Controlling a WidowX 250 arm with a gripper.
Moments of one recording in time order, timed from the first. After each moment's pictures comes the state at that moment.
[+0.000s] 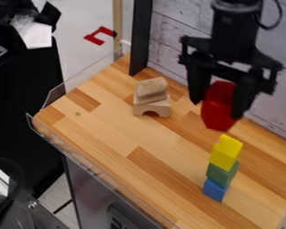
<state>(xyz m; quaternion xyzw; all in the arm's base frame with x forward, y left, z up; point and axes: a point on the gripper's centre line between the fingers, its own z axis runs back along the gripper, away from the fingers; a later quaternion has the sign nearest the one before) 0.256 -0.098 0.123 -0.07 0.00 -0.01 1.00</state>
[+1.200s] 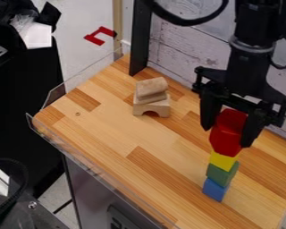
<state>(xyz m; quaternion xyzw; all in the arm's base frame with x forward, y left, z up) 0.257 -0.115 0.092 -0.06 0.03 -0.01 1.00</state>
